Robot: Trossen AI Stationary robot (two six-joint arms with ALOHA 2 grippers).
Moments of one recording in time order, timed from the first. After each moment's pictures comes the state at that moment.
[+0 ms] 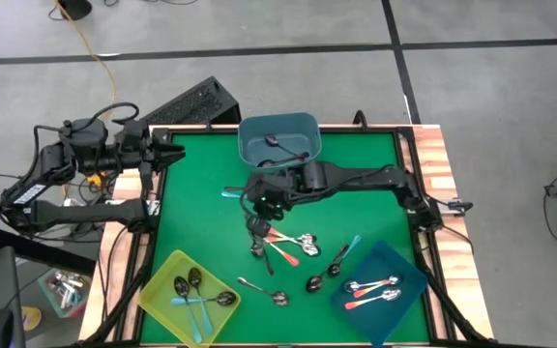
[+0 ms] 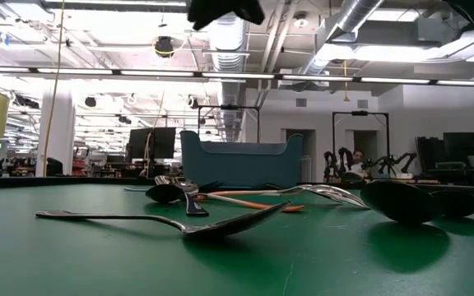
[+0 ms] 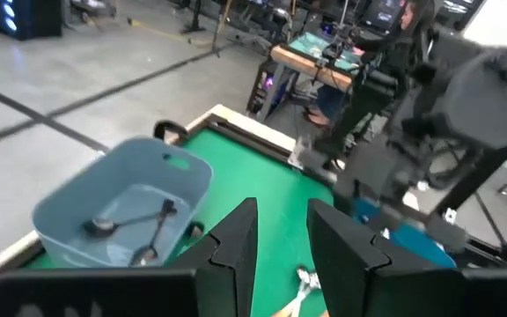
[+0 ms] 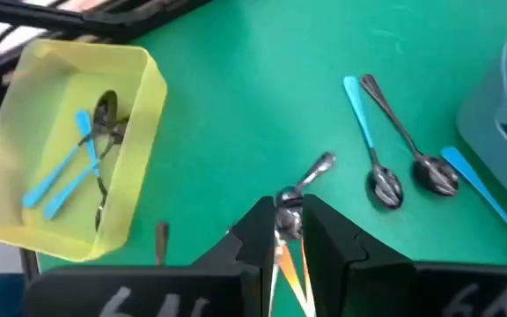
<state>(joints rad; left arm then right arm) 0.33 0.67 1.21 -0.79 0.06 -0.32 0.10 2.14 2.36 -1.15 0.13 0.51</state>
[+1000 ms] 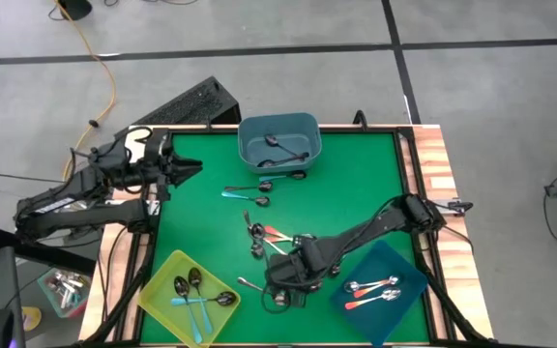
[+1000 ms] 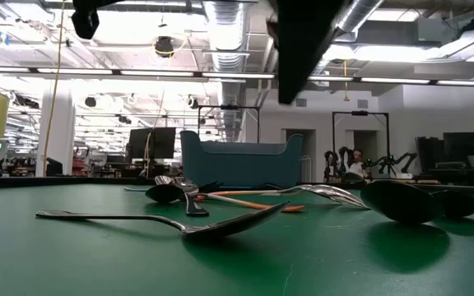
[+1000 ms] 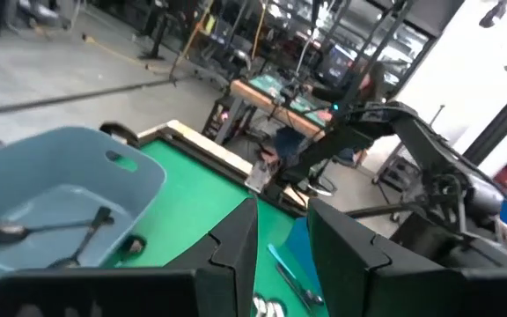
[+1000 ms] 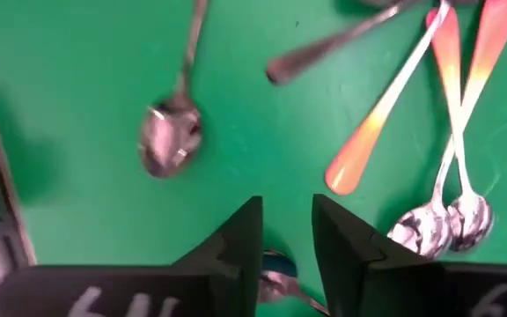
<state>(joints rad) 0.33 0.48 0.70 -0.28 0.12 -0.48 0.41 2.16 1.96 -1.15 0.14 0.56</state>
